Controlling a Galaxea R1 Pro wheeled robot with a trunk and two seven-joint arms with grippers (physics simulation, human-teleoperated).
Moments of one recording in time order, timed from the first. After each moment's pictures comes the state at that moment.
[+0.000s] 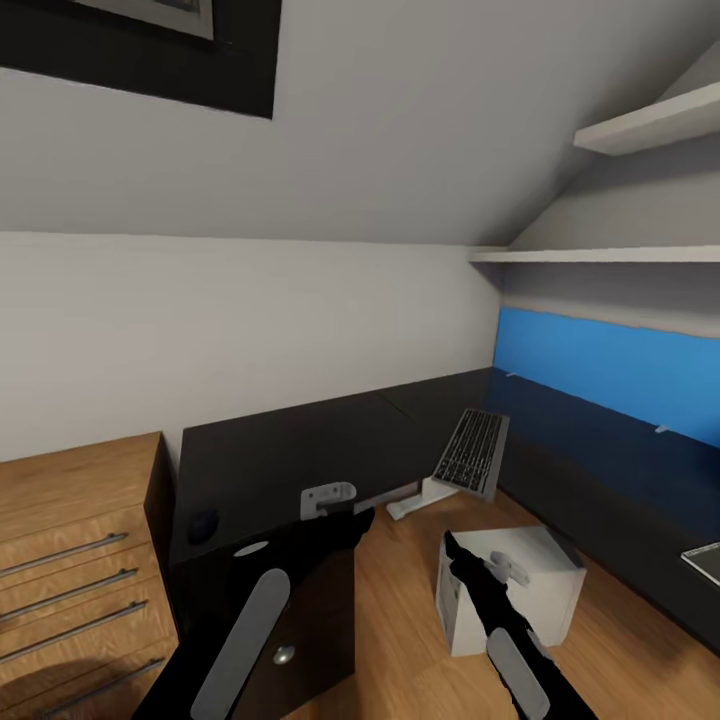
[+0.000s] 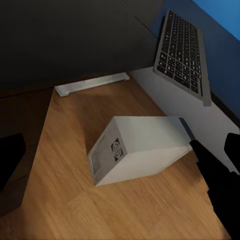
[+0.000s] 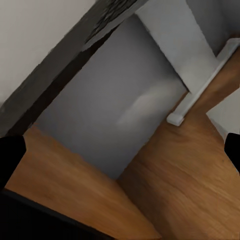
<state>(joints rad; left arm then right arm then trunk) -0.34 -0.09 -0.43 -1.59 0.72 0.68 0.44 -0.36 0.00 0.09 -0.78 -0.77 -0.19 0.09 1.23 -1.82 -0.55</state>
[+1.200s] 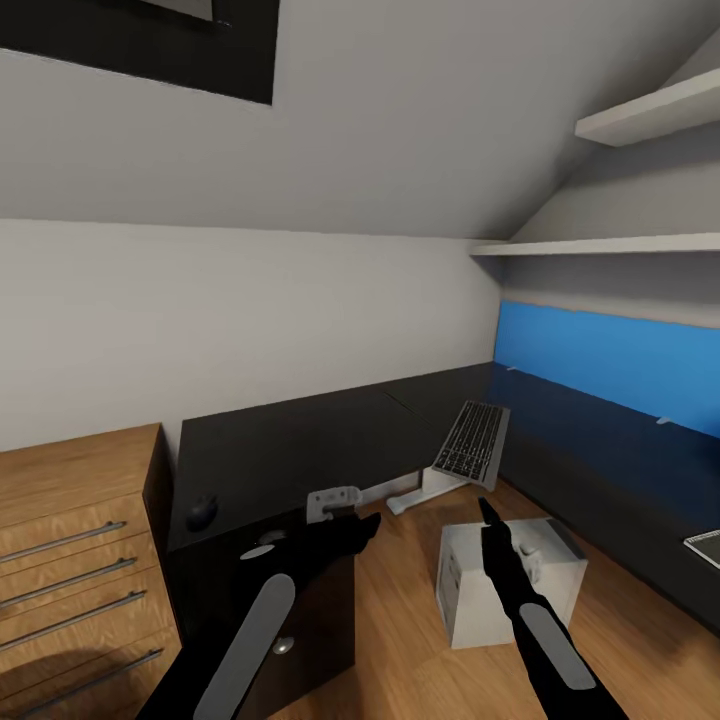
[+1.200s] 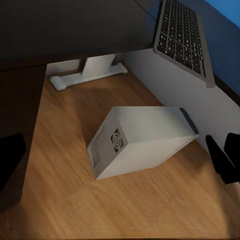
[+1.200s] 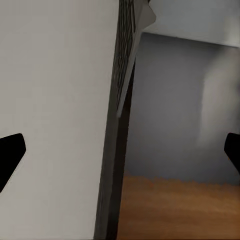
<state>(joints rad) -0.34 -0.09 -0.46 -1.59 0.73 0.68 0.44 -0.37 -0.03 0.02 -0.87 -1.47 -0.06 0.24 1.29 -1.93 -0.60</state>
